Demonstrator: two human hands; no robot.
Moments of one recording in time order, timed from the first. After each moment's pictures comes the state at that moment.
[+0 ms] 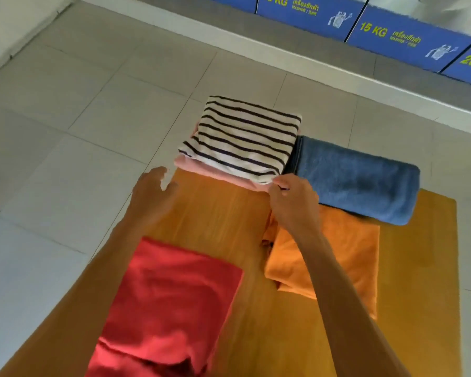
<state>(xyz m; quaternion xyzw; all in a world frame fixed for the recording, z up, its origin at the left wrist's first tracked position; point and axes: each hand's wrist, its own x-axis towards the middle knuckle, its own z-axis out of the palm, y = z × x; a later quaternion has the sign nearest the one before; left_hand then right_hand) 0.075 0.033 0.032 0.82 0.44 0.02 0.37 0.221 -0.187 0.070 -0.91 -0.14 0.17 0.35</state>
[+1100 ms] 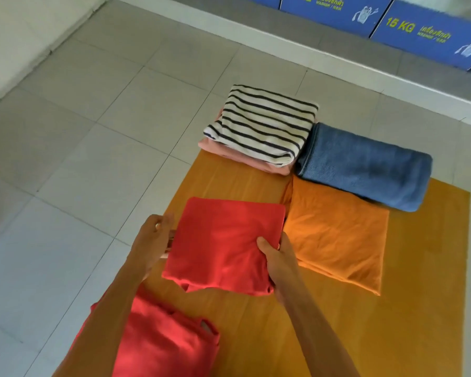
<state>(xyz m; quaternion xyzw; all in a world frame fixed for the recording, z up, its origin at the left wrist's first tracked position) -0.055 -0.029 0.017 0.63 0.55 0.00 0.55 0.085 -0.245 0.024 -0.72 0.10 0.41 0.56</state>
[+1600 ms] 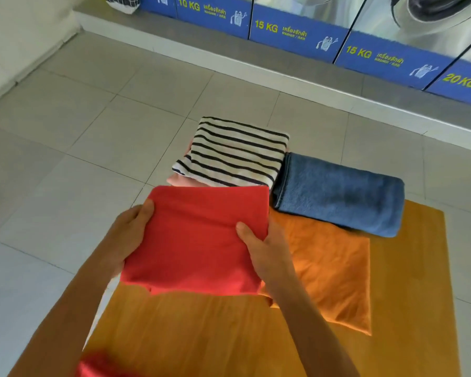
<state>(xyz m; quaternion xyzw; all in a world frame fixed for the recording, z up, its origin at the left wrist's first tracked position) 0.041 0.019 0.064 0.65 0.50 0.01 0.58 0.158 -0.200 0.078 -0.76 -0.03 0.33 0.56</state>
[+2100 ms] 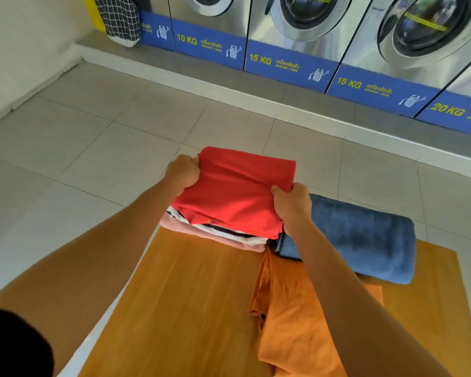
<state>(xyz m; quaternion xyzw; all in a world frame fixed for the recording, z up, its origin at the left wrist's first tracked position) 0.277 0.099 0.033 0.82 0.44 0.01 0.37 0.346 -0.127 0.049 -0.86 0.04 0.19 0.48</state>
